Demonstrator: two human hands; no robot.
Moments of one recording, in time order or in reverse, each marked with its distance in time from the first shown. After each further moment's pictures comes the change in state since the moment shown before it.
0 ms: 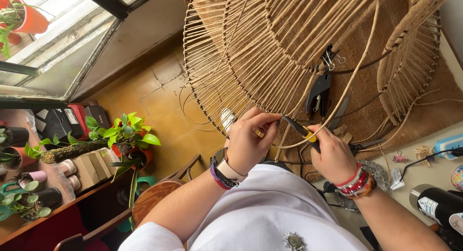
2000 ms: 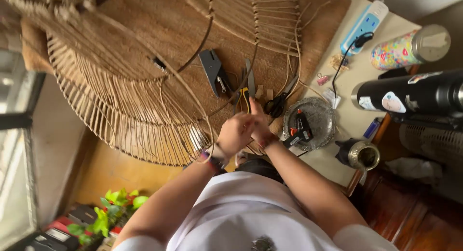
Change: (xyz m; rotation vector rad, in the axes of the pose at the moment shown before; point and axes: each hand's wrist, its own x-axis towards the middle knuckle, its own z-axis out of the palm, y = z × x) left_hand -0.027 -0.142 0.202 0.260 -0.911 0.137; right_hand 0.025 0.187 0.213 0.344 0.583 0.440
